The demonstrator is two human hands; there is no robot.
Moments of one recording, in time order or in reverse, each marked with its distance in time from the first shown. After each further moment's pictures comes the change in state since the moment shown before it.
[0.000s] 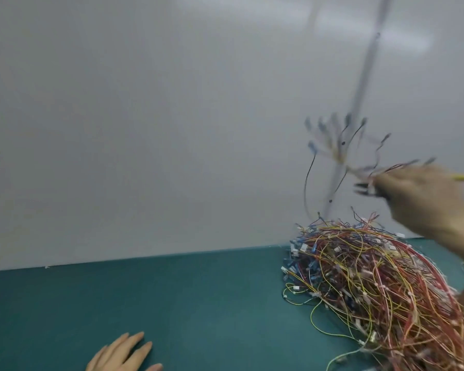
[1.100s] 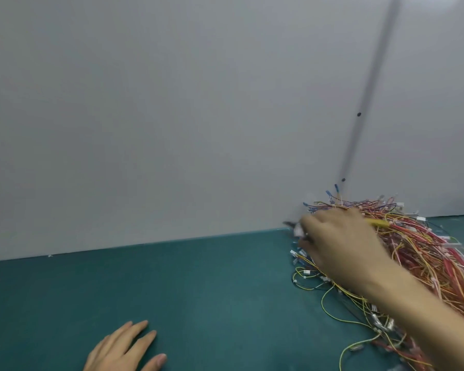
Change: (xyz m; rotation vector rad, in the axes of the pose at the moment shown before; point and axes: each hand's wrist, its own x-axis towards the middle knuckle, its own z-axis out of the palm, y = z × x) left_hand 0.000 -0.006 0.003 0.228 0.005 -0.015; right_hand -0.053 -0.186 -0.004 0.404 -0.187 -0.082
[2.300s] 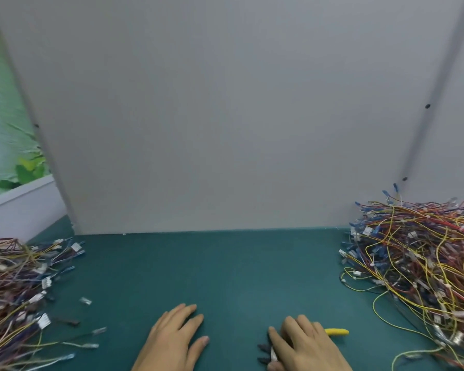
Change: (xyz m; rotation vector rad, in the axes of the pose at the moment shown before) left_hand -0.018 0.005 -0.026 0.146 -0.103 0.012; right_hand -0.094 -0.144 0.098 0.249 0.144 -0.311
